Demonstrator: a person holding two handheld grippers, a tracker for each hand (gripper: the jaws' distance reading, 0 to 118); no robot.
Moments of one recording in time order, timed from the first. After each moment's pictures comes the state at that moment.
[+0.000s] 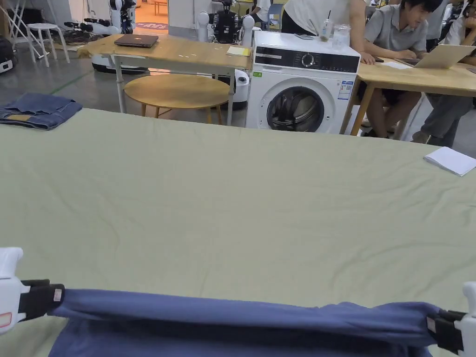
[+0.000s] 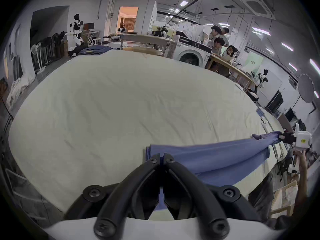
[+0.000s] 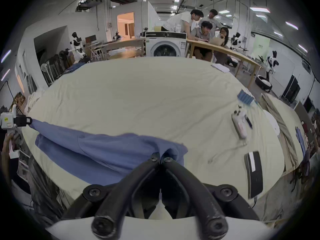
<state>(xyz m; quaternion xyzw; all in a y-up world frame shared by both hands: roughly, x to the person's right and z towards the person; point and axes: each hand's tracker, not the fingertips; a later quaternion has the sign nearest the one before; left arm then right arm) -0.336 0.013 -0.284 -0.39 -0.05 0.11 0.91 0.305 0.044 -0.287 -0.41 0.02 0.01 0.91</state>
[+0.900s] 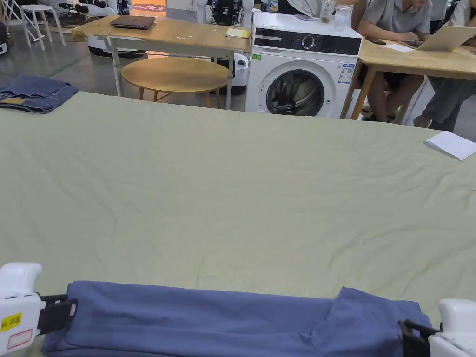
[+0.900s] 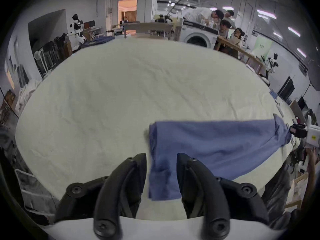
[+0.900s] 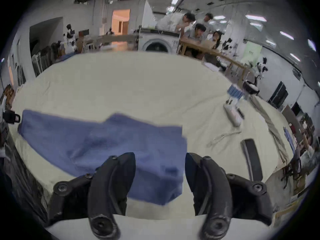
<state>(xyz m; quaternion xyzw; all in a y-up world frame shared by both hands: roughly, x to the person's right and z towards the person) -0.302 -0.013 -0.279 -0.41 -0.02 0.06 0.91 0.282 0.003 -0.273 -0.35 -0.06 0.05 0.93</state>
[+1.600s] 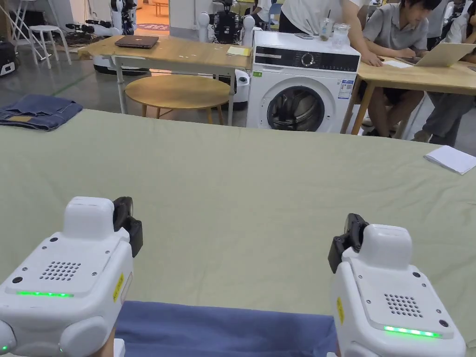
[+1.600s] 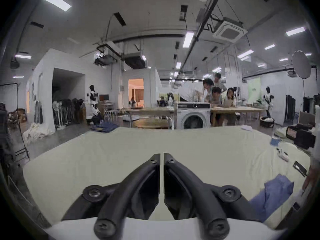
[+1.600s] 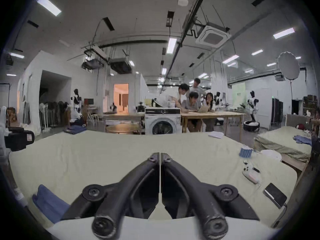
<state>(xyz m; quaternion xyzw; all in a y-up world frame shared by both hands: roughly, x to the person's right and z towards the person) -0.183 0.069 -0.293 -0.05 0.04 0.00 1.00 0.145 0.066 -0.299 -0.03 -0.03 0.00 1.00</state>
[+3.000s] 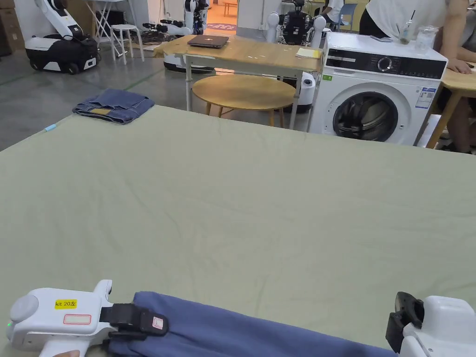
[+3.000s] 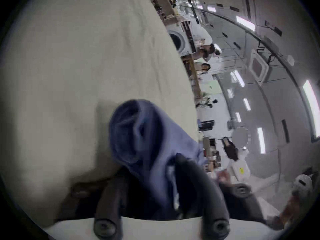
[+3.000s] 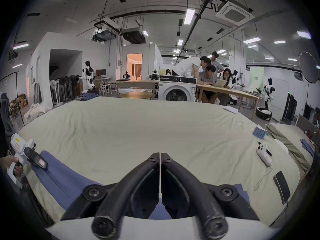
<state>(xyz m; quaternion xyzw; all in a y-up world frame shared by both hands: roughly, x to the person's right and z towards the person) -0.362 -0.117 -0.334 -0.46 -0.23 0.45 0.73 0.142 0.021 -0.309 -0.19 0.03 0.02 0.98</state>
